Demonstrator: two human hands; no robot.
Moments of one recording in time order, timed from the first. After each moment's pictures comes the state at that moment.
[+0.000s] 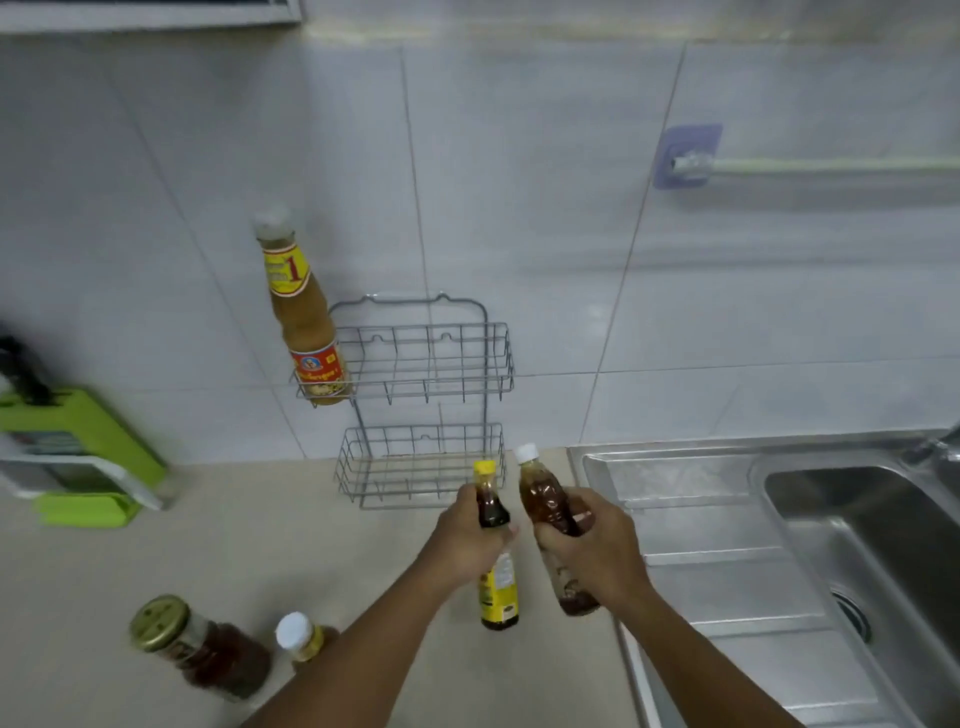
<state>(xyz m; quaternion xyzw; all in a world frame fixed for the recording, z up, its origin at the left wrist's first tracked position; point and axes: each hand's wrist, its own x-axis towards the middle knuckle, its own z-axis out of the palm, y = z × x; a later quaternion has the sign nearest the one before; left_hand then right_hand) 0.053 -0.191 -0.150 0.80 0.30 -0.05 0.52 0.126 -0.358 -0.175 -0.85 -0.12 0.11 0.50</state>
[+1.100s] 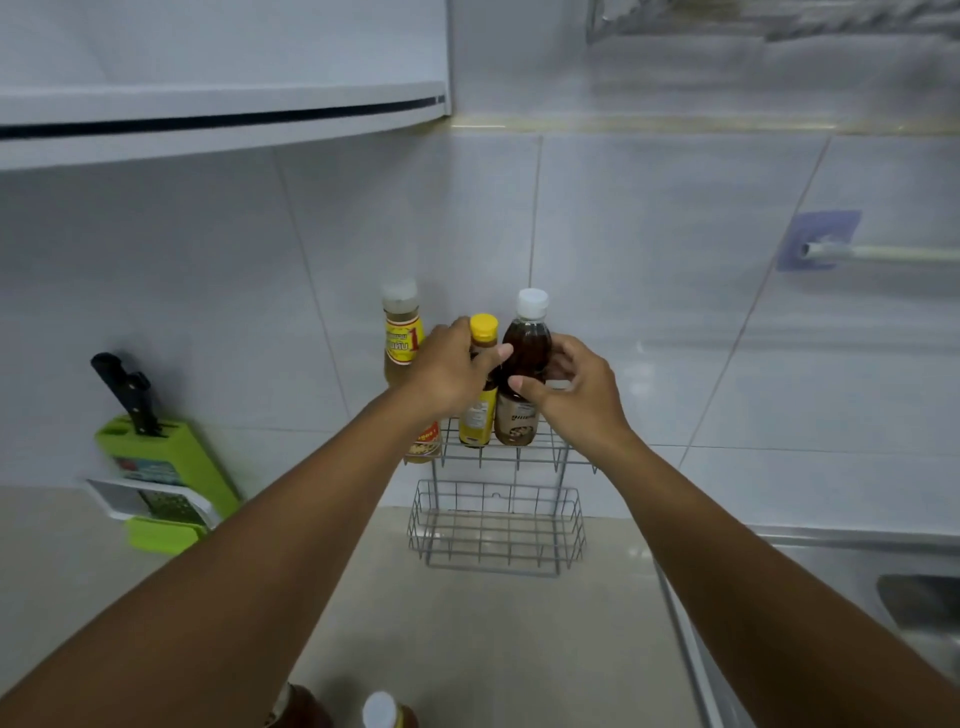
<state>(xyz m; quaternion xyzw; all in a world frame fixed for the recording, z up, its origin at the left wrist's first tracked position) 0.097 -0.038 0.057 0.90 0.23 0.16 0.33 0.201 -0.168 -0.009 -0.74 -0.31 0.04 0.59</state>
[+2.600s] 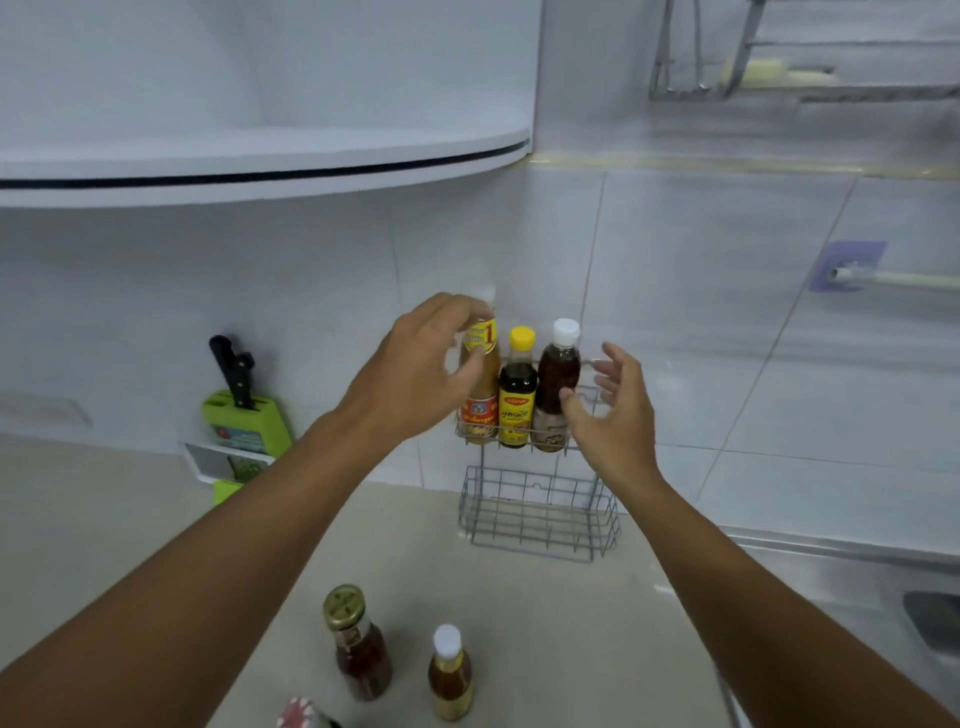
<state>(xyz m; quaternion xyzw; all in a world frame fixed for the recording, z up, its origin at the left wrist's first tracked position) -0.027 -0.012 0.084 0.91 0.05 0.36 0.17 0.136 -0.178 -0.017 -0.74 -0.26 -0.05 0.61</state>
